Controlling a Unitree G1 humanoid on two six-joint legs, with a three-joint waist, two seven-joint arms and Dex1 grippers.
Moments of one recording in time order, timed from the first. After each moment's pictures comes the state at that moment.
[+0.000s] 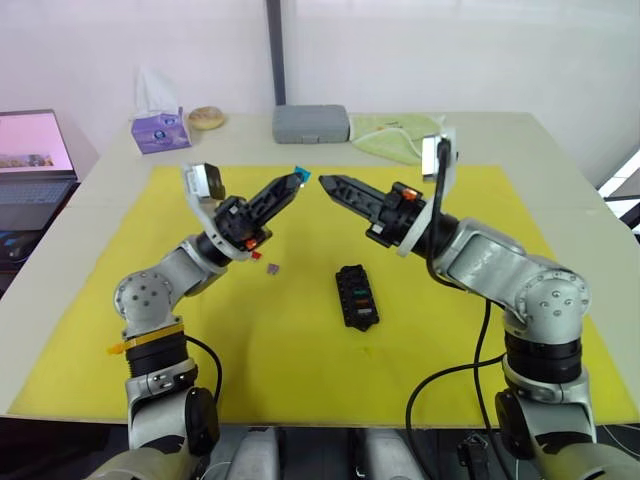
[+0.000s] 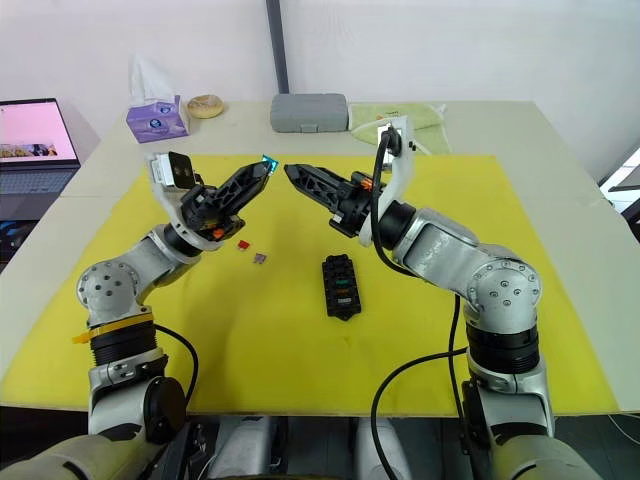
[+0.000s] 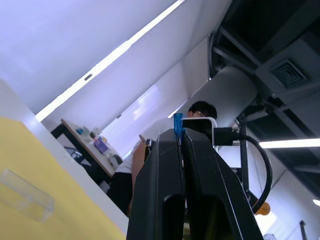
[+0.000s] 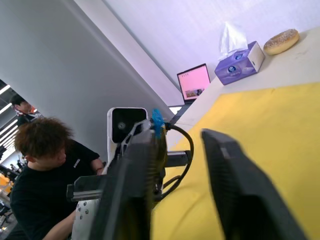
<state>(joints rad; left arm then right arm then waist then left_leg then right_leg) -0.63 0.15 0.45 -0.01 -1.26 1.11 -0.65 -0.64 -0.40 -0.06 -0.39 1.59 0.86 -0.21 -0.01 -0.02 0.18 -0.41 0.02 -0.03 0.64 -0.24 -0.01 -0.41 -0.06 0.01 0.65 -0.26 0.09</state>
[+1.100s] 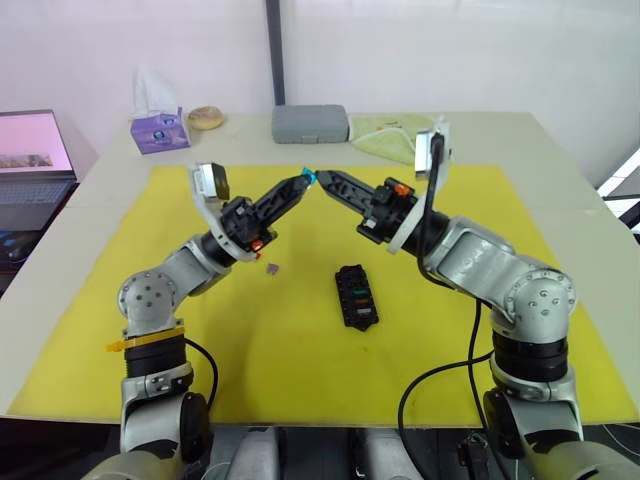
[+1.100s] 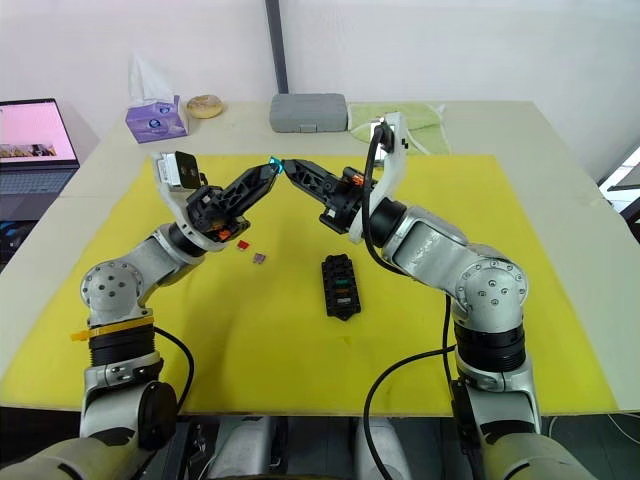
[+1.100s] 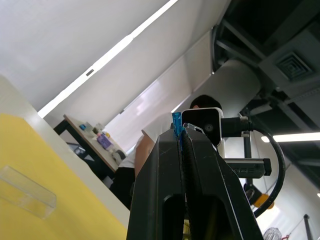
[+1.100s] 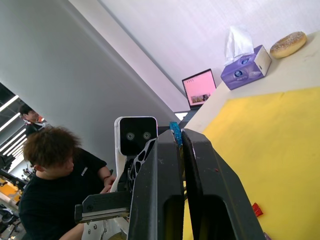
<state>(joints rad) -0.60 0.20 0.36 -0.01 -1.30 1.03 -0.63 -0.65 -0.35 -0.04 -0.39 1.59 0.83 -0.23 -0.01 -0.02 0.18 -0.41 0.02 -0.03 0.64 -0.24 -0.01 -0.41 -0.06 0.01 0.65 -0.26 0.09</state>
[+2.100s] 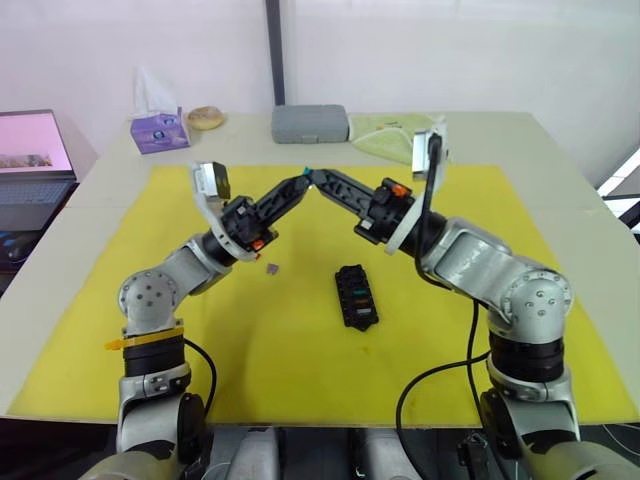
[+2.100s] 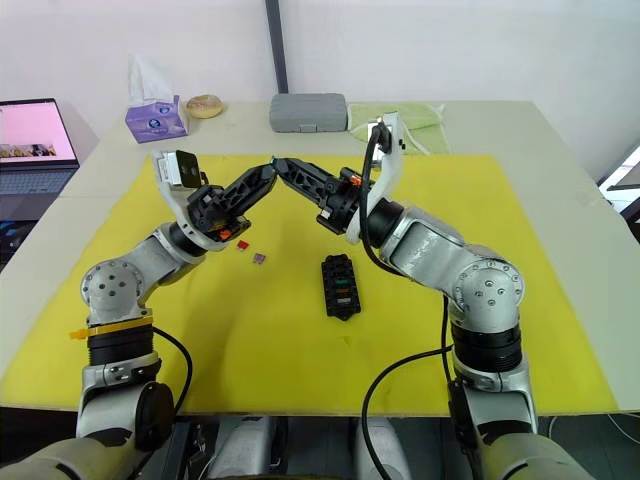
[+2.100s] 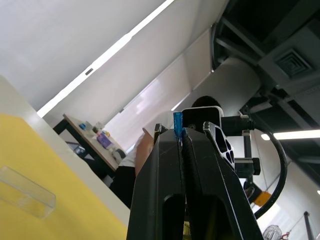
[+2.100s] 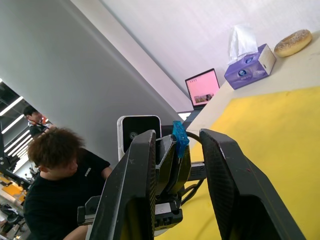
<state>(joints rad) -0.60 0.21 0.33 -0.01 -1.32 1.01 -0.63 -0.65 -0.33 -0.04 -0.39 1.59 0.83 -0.23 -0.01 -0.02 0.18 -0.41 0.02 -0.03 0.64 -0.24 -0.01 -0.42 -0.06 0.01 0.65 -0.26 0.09</state>
